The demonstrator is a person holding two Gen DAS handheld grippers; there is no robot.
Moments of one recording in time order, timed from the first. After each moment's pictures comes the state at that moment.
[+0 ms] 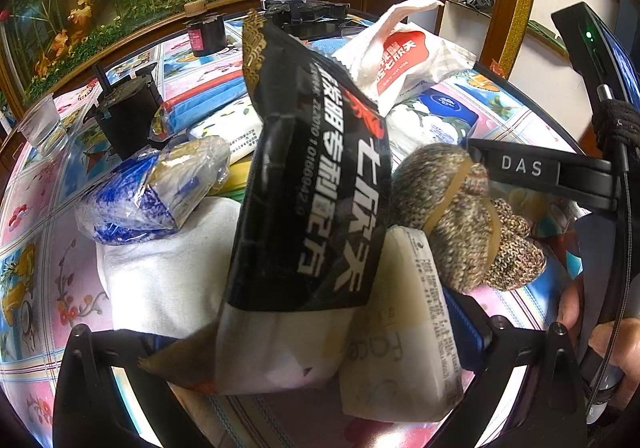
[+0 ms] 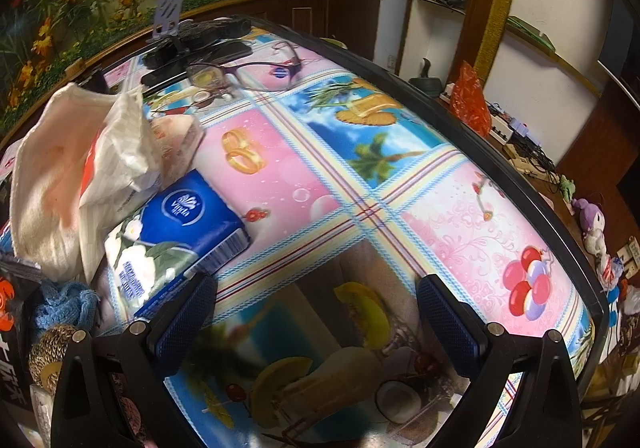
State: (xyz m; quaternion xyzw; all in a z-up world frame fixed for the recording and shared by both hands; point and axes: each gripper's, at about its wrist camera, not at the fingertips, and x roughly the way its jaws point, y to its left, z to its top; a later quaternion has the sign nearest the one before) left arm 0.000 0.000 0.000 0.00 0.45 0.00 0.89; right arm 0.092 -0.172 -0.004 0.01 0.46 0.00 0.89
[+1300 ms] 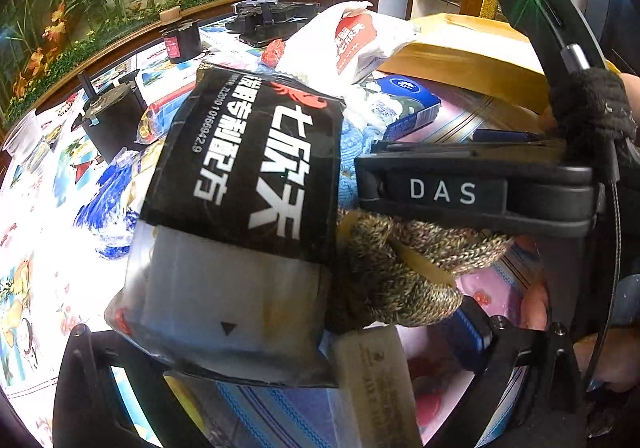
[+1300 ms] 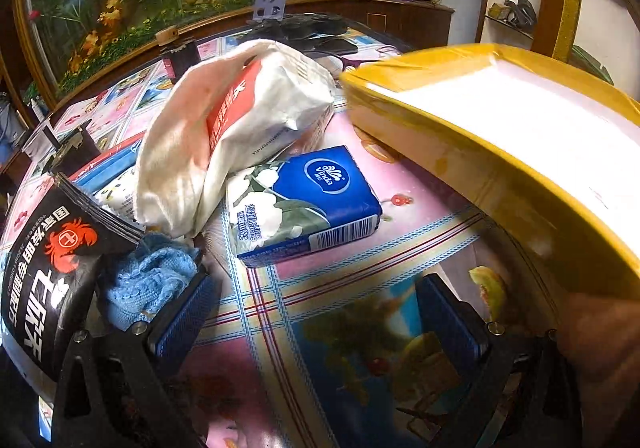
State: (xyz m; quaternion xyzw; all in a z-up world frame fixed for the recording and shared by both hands) left arm -0.011 0.001 0.000 0.02 0.45 -0.05 0.89; right arm 0.072 -0.114 -0.003 -0.01 0.45 0.11 0.89
